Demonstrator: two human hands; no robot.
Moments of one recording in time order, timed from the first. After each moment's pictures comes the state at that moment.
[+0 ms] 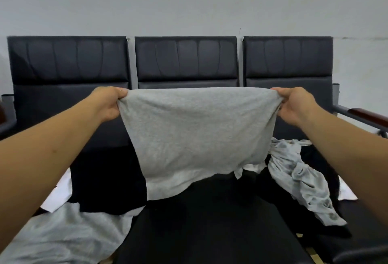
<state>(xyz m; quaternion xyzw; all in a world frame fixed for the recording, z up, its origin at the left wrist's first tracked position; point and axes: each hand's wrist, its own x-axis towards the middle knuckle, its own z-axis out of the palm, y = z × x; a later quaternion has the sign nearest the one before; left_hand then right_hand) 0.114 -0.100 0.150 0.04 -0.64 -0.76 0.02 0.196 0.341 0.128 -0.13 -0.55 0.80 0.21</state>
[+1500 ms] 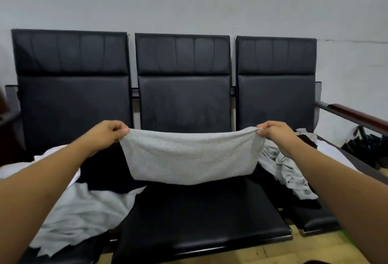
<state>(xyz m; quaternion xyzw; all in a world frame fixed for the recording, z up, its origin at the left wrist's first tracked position) 0.188 -0.153 0.058 -0.13 -0.91 -0.39 0.02 0.274 0.328 0.047 -0.16 -0.79 0.57 0.15</state>
